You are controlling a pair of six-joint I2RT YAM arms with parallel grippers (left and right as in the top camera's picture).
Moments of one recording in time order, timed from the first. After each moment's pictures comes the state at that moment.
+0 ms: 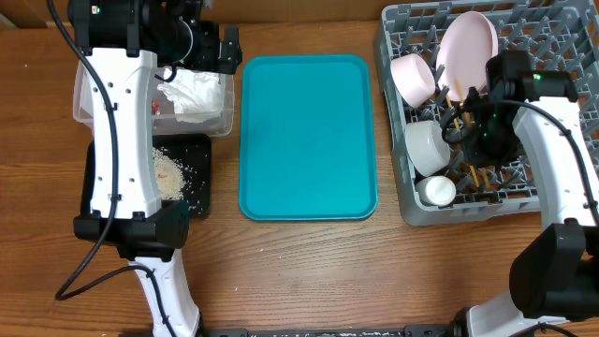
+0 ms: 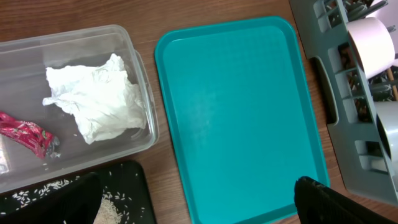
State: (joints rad) left arm -0.07 2.13 2.68 -1.62 0.23 0.03; right arm -0.07 1.76 1.54 -1.34 0.14 -0.20
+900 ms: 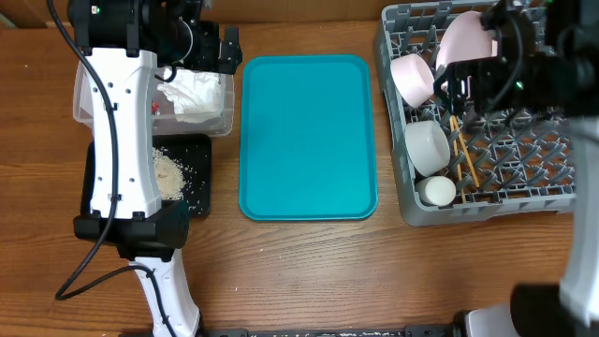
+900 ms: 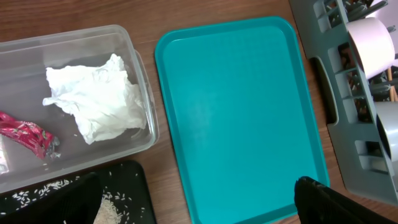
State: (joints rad) left arm -0.07 2.13 2.68 -1.62 0.23 0.03; right arm 0.00 1.62 2.19 -1.55 -0.31 -0.13
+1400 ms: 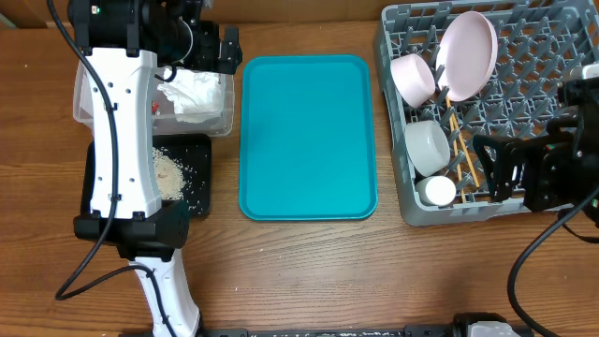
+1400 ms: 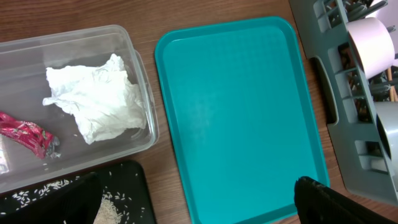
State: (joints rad) left arm -0.07 2.13 2.68 -1.62 0.23 0.03; right arm 0.00 1.28 2.21 -1.64 -0.27 -0.09
